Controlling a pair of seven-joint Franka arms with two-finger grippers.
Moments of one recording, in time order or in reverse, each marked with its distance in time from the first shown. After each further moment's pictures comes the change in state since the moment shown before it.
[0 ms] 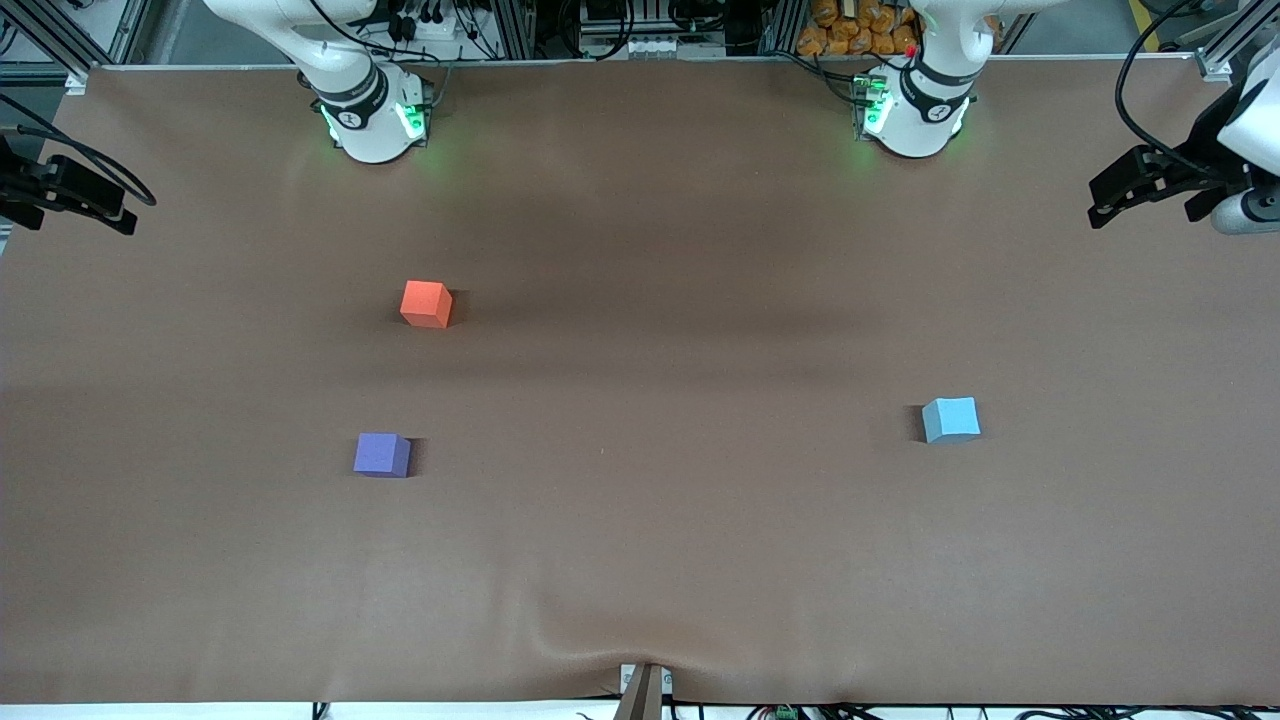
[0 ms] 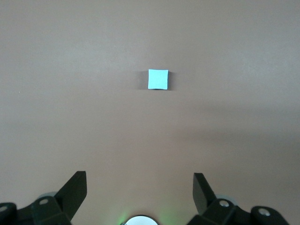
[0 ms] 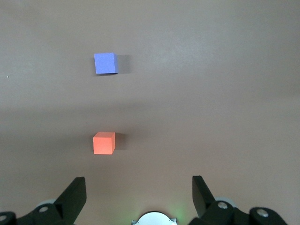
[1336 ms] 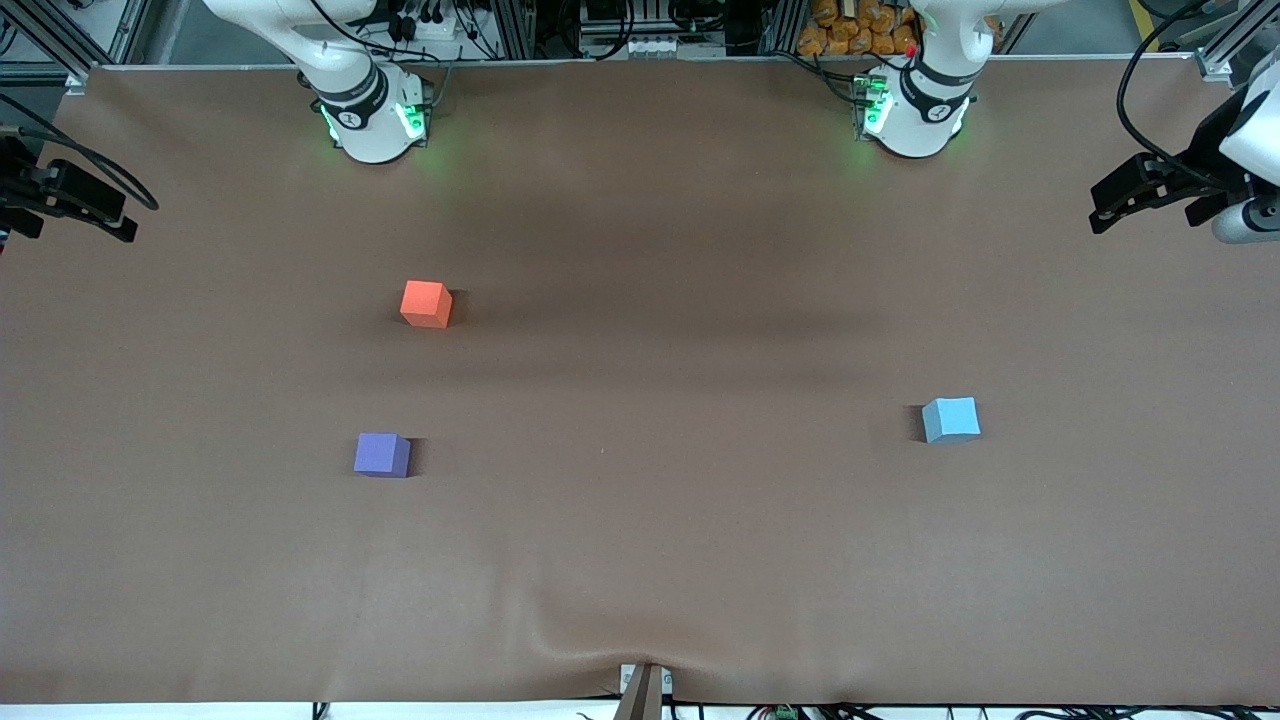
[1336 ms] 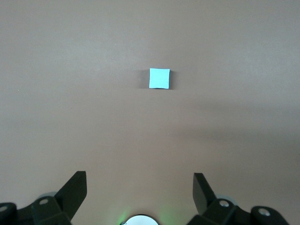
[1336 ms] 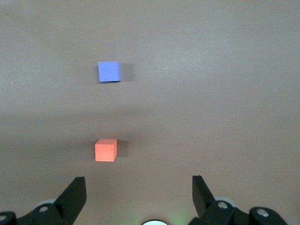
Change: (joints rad) left arm 0.001 0.012 0.005 -0.003 0.000 0.000 0.000; right arm 0.017 0.000 -0.003 0.000 0.000 0.036 -0.001
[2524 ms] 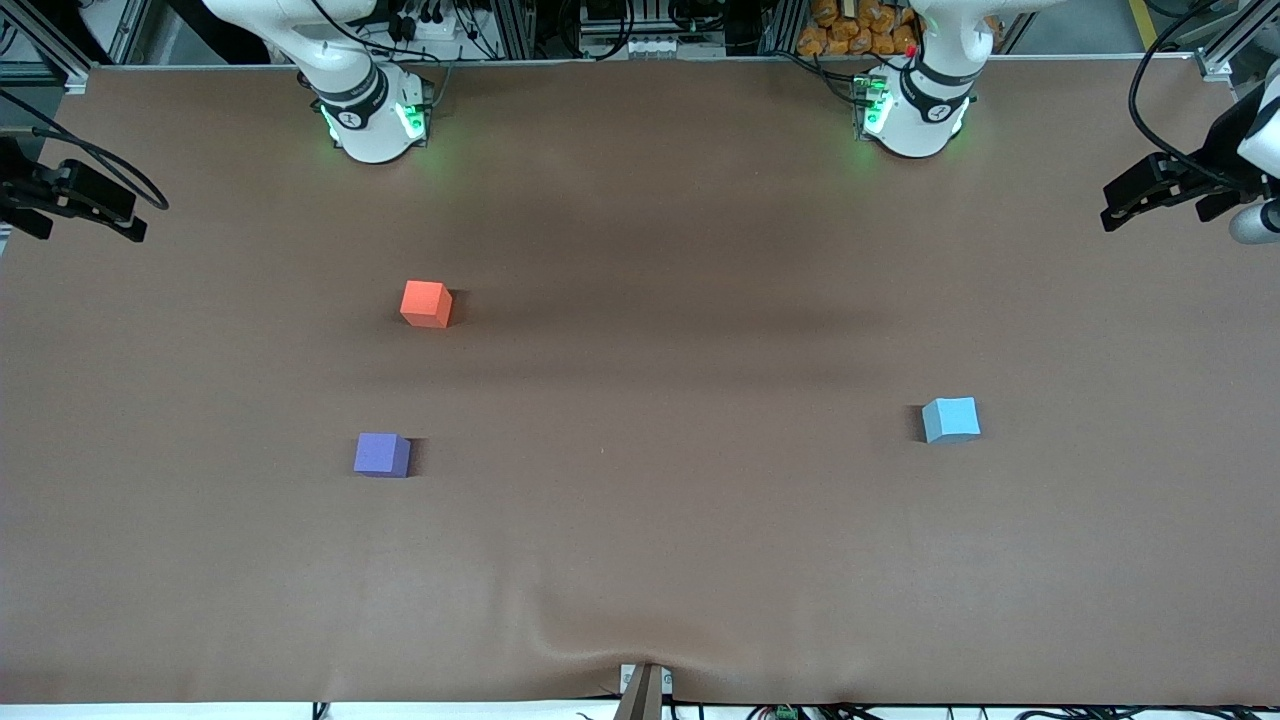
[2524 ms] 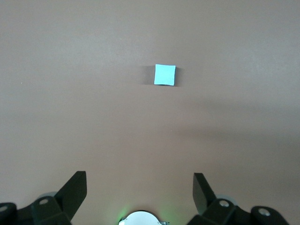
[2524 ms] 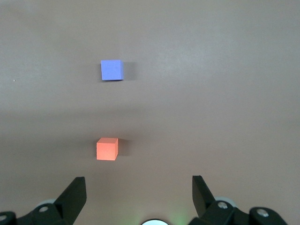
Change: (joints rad) left arm 0.023 -0.001 -0.002 -0.004 0.000 -0.016 -0.003; right arm 0.009 0.002 0.001 0.000 0.000 -0.004 0.000
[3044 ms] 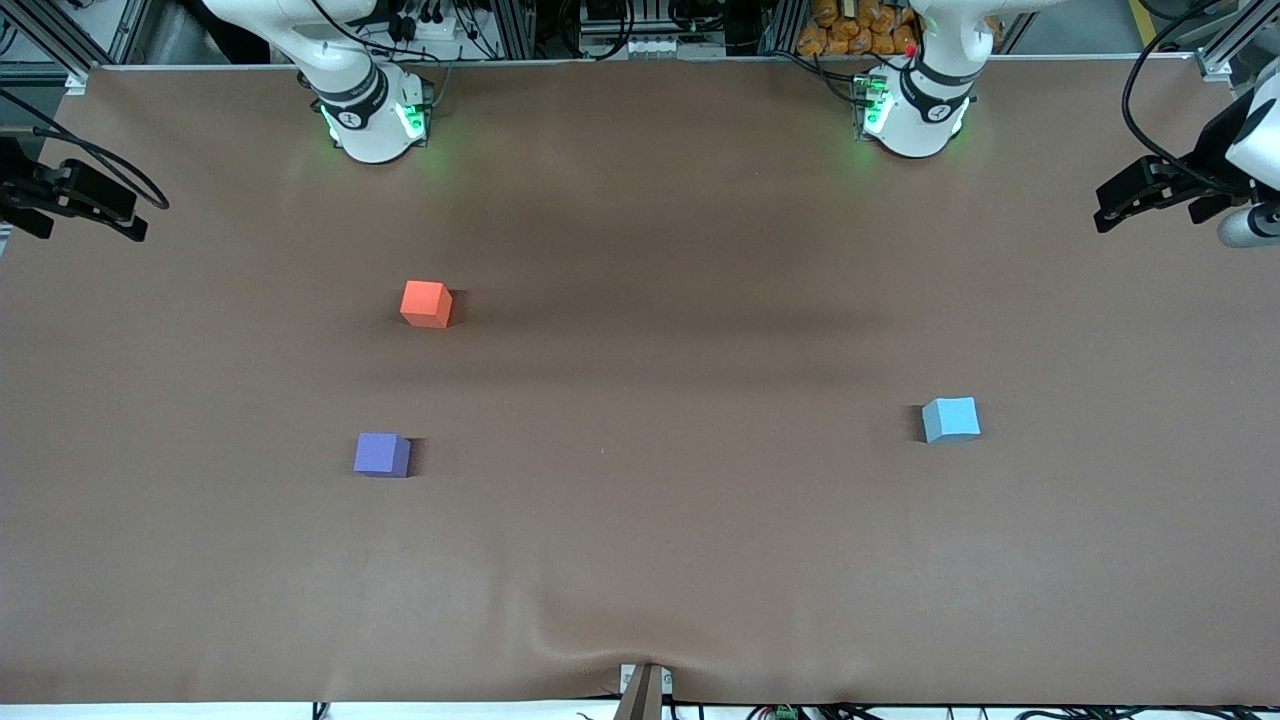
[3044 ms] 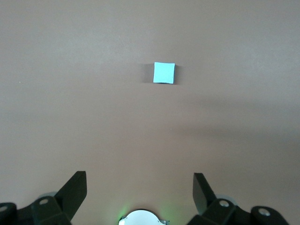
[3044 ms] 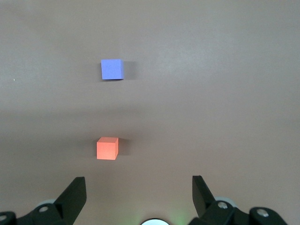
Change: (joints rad) left arm -0.001 0.002 -0.003 -0.006 0.000 0.000 0.000; right arm 0.000 0.000 0.000 0.000 0.005 -0.001 0.000
